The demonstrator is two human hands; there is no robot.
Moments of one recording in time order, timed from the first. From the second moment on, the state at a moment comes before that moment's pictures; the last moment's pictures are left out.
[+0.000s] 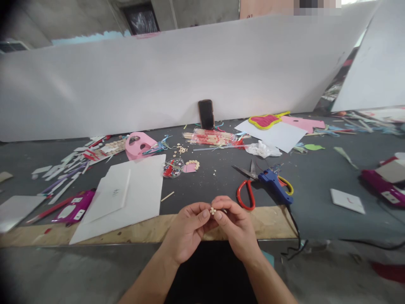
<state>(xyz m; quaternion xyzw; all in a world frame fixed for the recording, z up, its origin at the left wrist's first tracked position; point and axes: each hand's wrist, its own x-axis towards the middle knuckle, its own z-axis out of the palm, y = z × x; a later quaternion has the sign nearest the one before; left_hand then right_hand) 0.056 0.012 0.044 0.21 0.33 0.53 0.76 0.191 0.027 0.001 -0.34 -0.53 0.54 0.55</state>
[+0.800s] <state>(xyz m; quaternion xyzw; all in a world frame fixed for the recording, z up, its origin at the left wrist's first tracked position) 0.049 0.015 0.037 0.21 0.35 0.52 0.75 0.197 0.035 0.021 -0.37 -0.70 0.37 0.48</state>
